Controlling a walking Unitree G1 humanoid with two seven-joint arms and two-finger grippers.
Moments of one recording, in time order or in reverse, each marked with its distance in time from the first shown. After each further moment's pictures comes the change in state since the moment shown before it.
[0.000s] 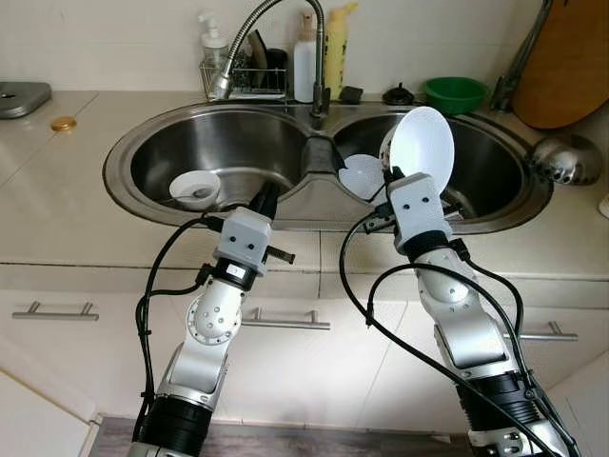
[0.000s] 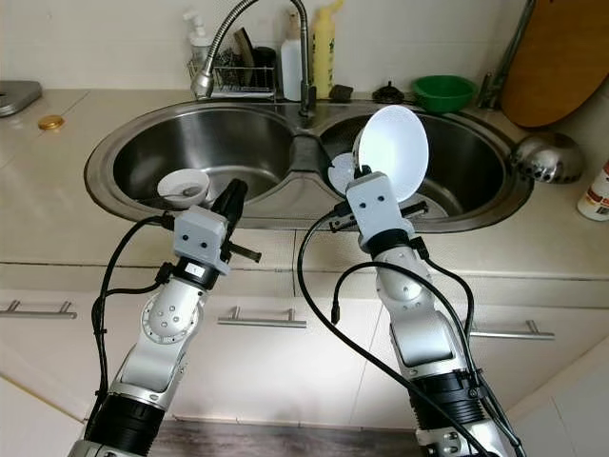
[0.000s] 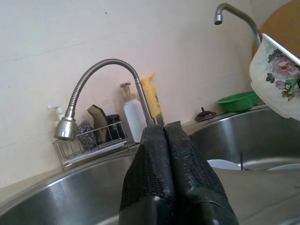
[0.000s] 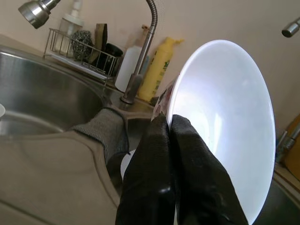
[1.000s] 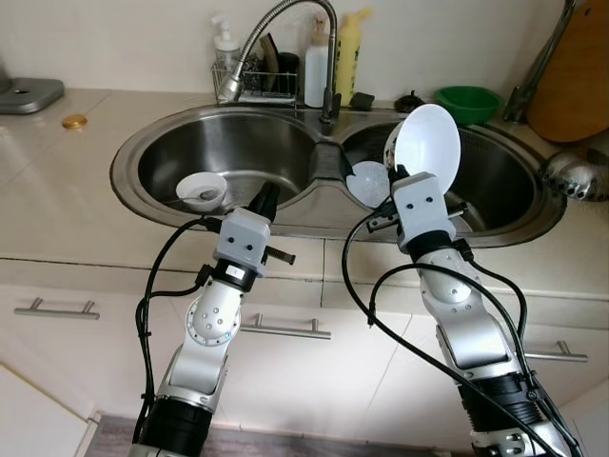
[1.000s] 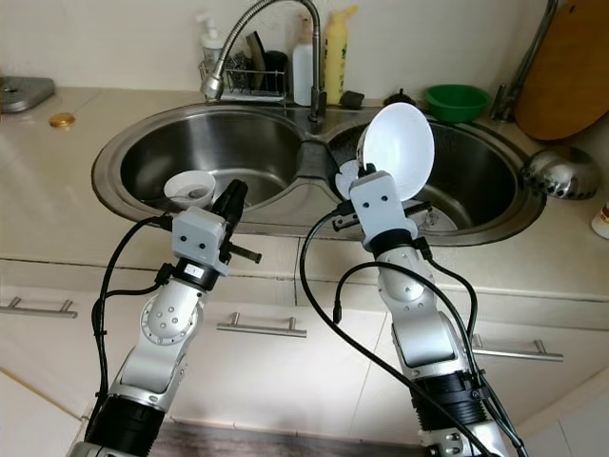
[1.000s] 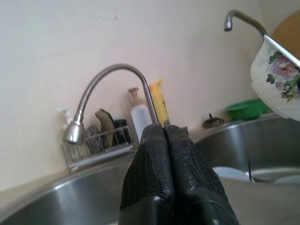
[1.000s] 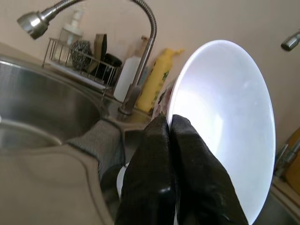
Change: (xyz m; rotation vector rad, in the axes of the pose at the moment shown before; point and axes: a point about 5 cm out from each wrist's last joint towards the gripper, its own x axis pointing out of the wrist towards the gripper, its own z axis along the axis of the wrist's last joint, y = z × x) left arm -0.002 -0.001 0.001 -0.021 -0.012 -0.003; right arm -0.001 -0.003 -0.001 -0.006 0.000 -0.021
